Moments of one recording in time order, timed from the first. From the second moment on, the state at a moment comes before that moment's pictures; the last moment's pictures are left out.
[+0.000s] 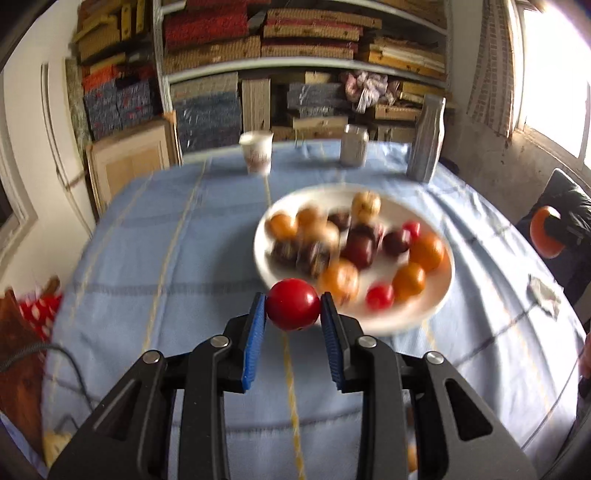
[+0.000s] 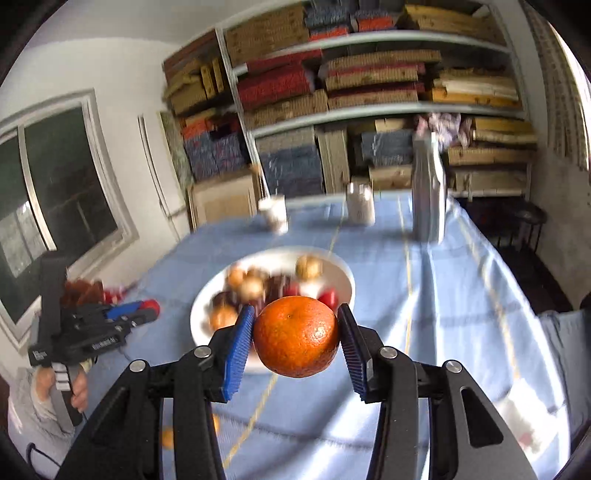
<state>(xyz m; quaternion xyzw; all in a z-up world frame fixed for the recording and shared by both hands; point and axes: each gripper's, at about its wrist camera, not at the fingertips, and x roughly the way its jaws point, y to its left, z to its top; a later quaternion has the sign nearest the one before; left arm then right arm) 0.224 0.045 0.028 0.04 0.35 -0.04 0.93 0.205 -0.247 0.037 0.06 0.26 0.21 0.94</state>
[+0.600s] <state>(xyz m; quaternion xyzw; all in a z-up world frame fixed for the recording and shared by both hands) 0.298 -0.007 -0.008 0.06 0.36 -0.04 0.93 0.302 -0.192 0.043 0.04 0.27 0.23 0.93</state>
